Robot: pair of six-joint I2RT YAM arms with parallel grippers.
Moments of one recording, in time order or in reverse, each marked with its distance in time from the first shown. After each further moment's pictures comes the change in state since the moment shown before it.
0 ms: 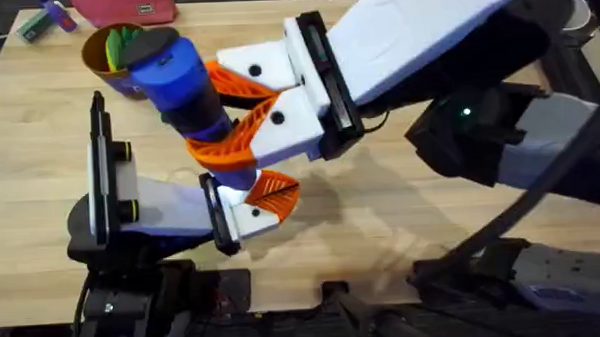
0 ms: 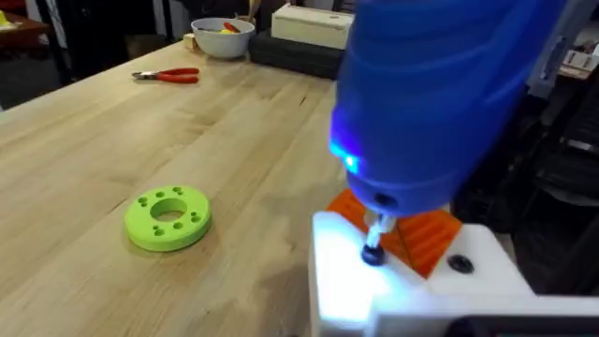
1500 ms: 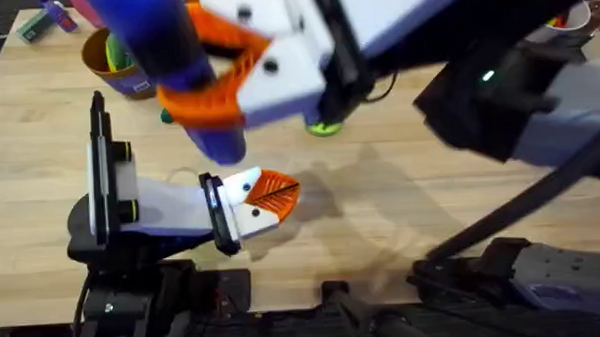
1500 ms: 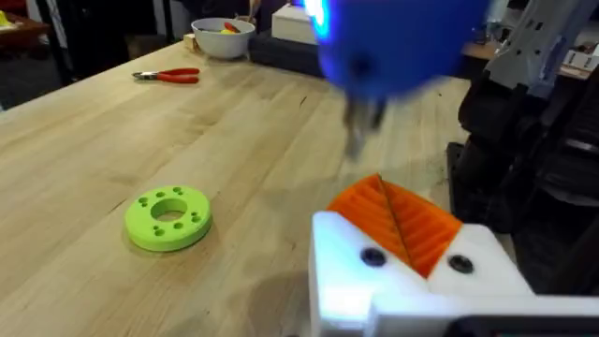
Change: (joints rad) left arm 0.000 0.000 0.000 0.000 -0.001 0.000; right arm -0.028 0.010 0.136 -0.068 -0.015 0.024
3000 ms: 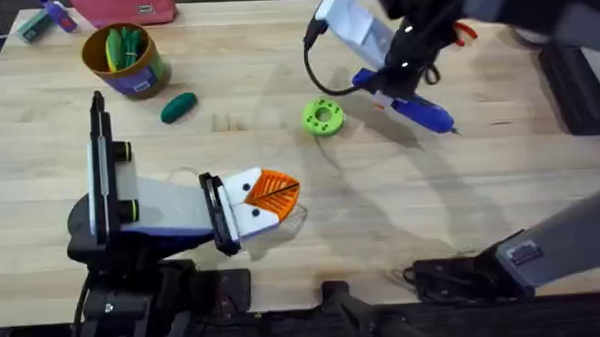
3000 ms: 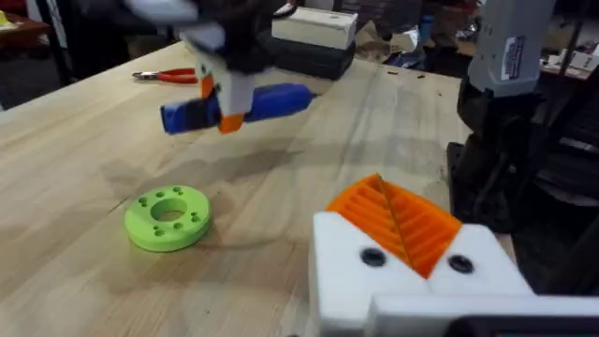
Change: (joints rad) left arm 0.000 0.000 0.000 0.000 0.000 0.000; right arm -0.376 0.434 0.446 -1.766 1.241 -0.741
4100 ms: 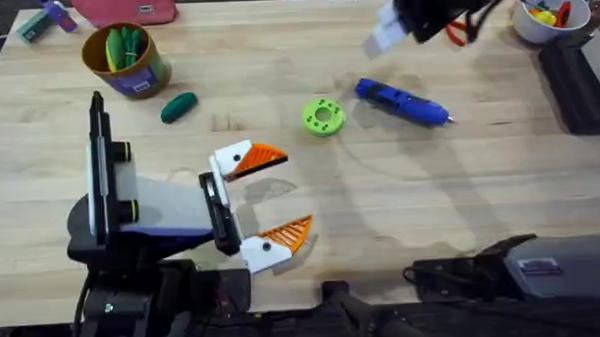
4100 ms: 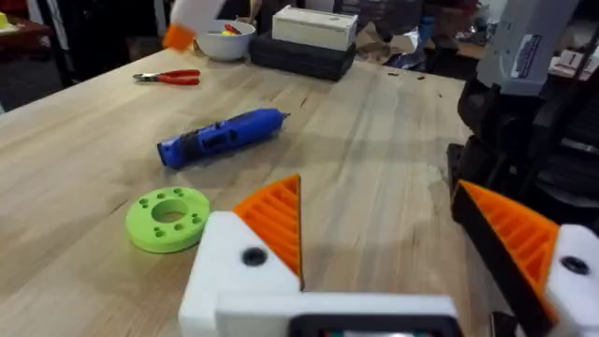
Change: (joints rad) left arm 0.000 0.000 0.000 0.001 -0.002 0.000; right arm -0.044 -0.230 0.098 0.092 -0.056 0.407
